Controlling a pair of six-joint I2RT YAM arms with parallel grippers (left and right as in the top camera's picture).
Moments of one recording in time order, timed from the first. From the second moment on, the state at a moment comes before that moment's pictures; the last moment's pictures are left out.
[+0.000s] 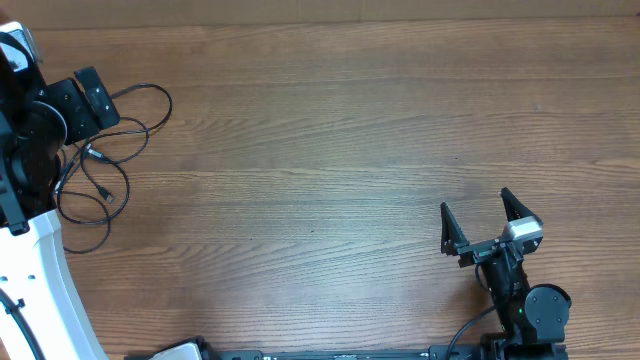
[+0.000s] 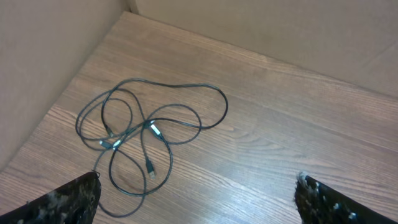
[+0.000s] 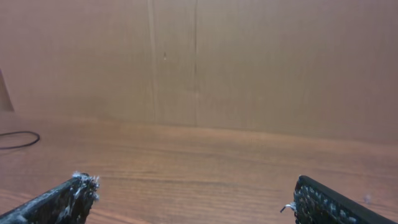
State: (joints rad) left arm 0.29 1.40 1.93 -1.23 -0.06 -0.11; right arm 0.05 0.03 0.02 0.09 -0.20 0.04
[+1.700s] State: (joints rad) left arm 0.25 1.38 1.89 -1.20 -0.09 -0.11; right arm 0.05 0.01 0.02 -0.02 -0.18 0.04
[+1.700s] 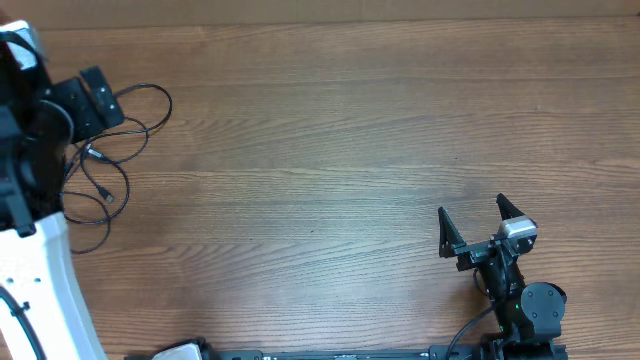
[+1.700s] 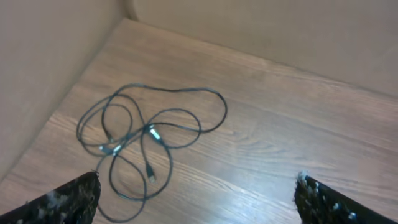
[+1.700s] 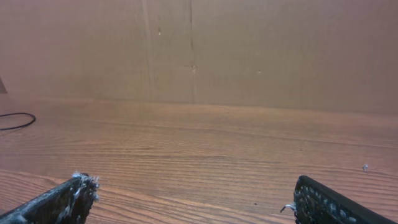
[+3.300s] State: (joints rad) left arm -0.08 0.04 0.03 -0.04 0.11 0.27; right arm 0.05 0.01 0.02 -0.02 -0.18 0.04
